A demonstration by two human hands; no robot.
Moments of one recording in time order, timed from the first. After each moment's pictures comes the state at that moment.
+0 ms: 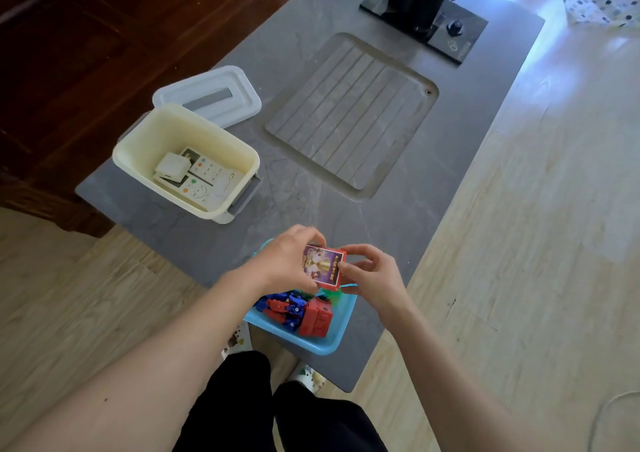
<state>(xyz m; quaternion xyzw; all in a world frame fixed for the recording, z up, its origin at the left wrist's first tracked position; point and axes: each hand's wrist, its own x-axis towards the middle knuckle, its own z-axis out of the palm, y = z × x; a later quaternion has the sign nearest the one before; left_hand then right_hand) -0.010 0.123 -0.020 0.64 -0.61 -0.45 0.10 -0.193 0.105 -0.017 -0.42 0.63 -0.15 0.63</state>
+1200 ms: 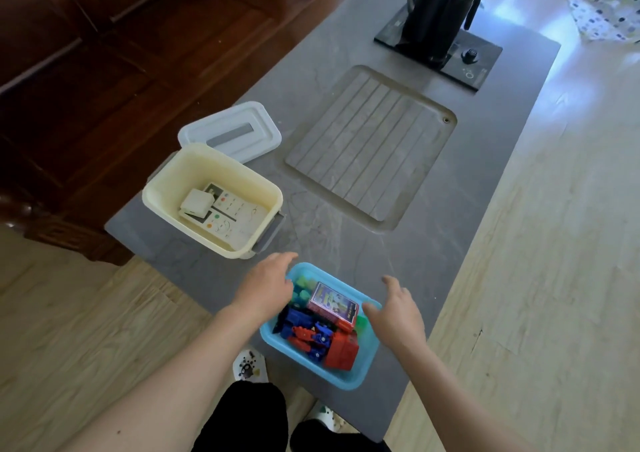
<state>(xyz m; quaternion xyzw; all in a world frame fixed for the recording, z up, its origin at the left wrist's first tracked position) 0.041 0.124 -0.047 0.76 -0.54 -0.36 0.06 -0.175 0.098 -0.047 -0.59 0.72 0.08 0.37</state>
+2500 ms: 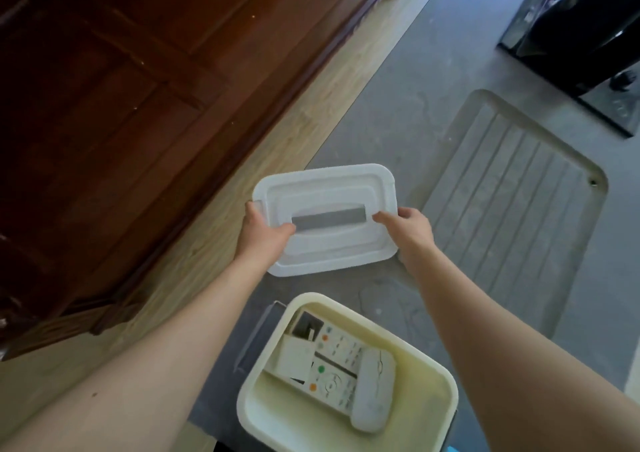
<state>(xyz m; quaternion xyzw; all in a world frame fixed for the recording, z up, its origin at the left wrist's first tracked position) 0.371 -0.145 -0.145 0.82 -0.23 -0.48 0.21 0.162 -0.229 -0.153 -0.41 0.80 -0.07 0.43</state>
